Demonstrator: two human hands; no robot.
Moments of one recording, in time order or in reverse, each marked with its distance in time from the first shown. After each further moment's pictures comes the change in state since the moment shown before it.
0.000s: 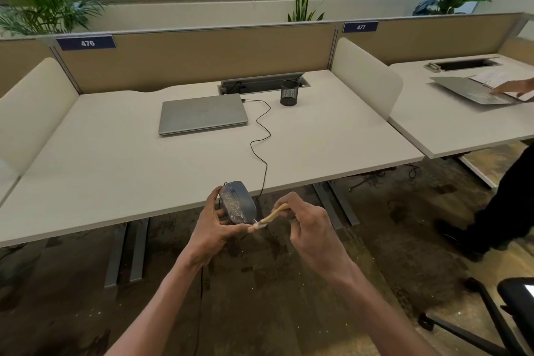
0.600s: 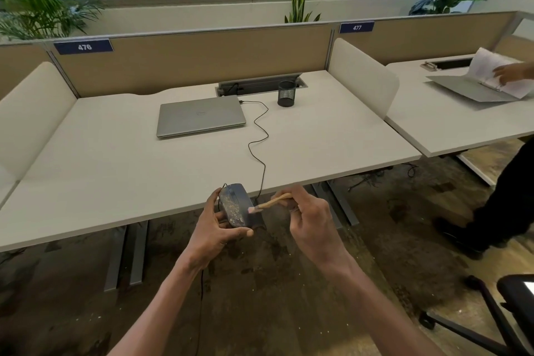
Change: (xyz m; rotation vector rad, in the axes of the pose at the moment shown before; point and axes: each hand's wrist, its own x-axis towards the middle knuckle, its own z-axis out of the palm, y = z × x) left_hand -0.002 -0.001 0.002 0.017 -0.017 0.015; right_hand 0.010 0.003 -0.004 -0.005 0.097 0.012
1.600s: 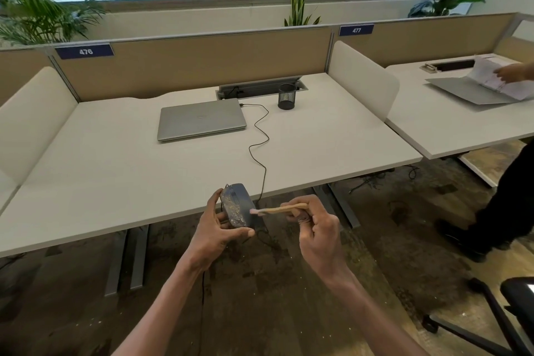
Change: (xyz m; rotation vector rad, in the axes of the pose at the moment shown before) left_hand 0.001 0.009 -0.003 -0.059 -0.023 -0.007; right_hand -0.020 0.018 0.014 0.199 0.174 0.157
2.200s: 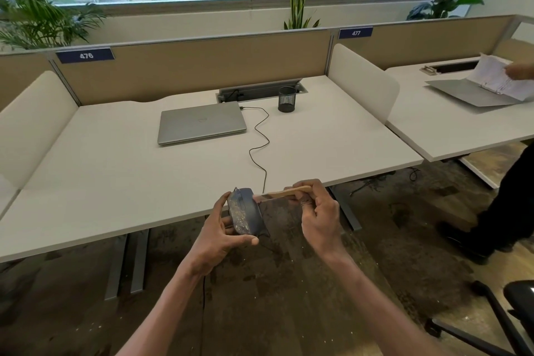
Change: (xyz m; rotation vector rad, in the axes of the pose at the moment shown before) left_hand -0.001 0.010 0.004 0.022 -0.063 -0.048; right_hand 0.037 0.014 0.008 0.087 0.062 0.111
